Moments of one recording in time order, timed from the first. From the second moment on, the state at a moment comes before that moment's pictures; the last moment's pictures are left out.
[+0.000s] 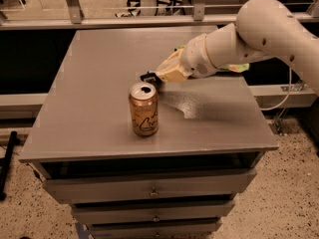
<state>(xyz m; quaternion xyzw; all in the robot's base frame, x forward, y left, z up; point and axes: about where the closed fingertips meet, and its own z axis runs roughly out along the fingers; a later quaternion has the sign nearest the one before) 0.616 -0.019 0.877 -0.59 0.66 0.21 0.41</state>
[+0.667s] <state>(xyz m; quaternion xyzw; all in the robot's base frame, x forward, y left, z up) 0.567 -0.034 0.860 -0.62 0.65 0.23 0.37</state>
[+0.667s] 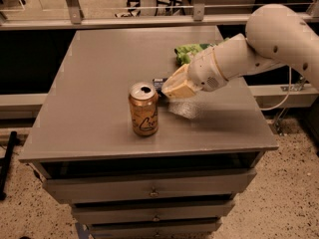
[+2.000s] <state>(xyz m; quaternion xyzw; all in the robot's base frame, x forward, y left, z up) 0.525 -0.057 0.833 -0.67 0.63 0.26 0.29</state>
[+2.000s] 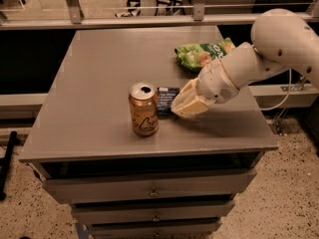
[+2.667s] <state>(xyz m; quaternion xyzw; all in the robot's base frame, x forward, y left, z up) 0.528 -0.071 0.843 -0.68 0.63 0.24 0.29</state>
